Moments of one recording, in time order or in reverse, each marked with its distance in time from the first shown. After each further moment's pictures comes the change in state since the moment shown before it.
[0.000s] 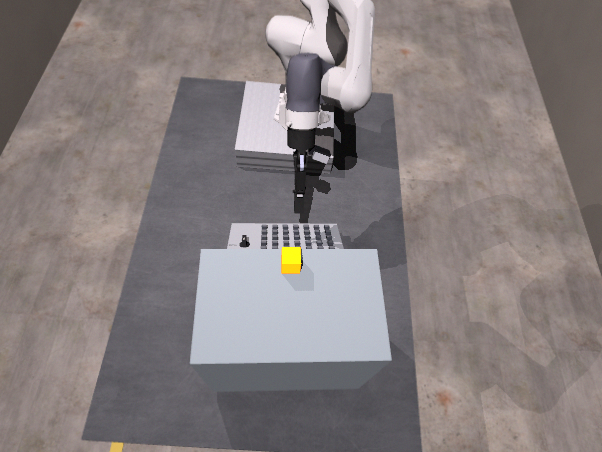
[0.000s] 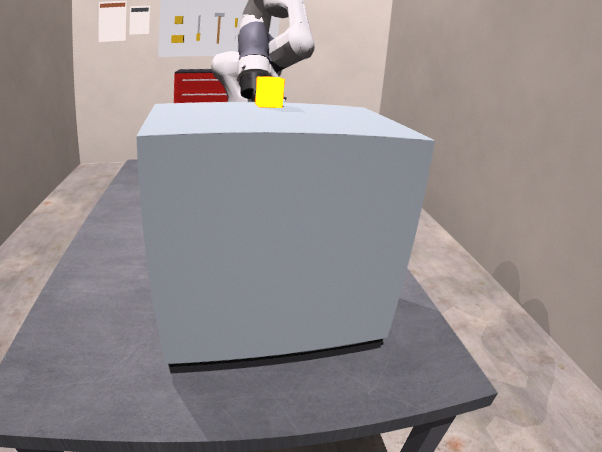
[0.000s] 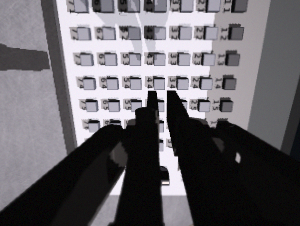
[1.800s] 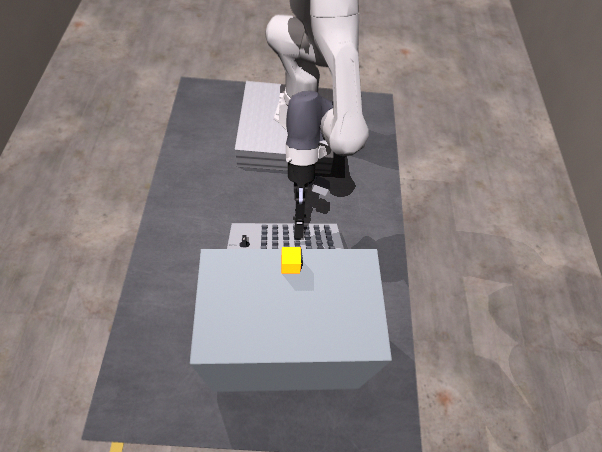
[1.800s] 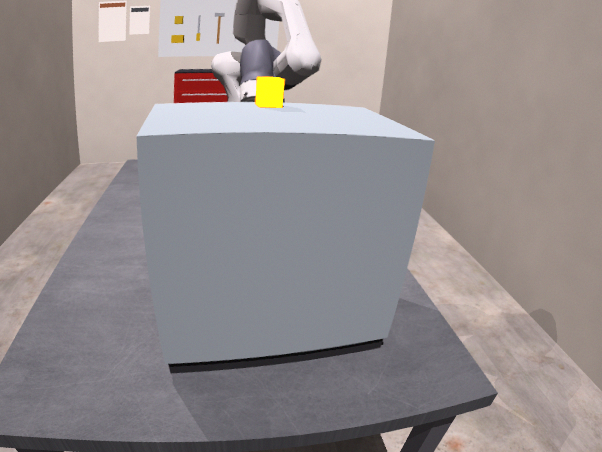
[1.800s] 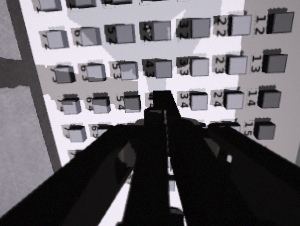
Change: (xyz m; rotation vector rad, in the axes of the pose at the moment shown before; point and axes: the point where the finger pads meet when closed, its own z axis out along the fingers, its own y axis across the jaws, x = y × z) arm 0.003 0.002 0.086 0.081 0.001 0.062
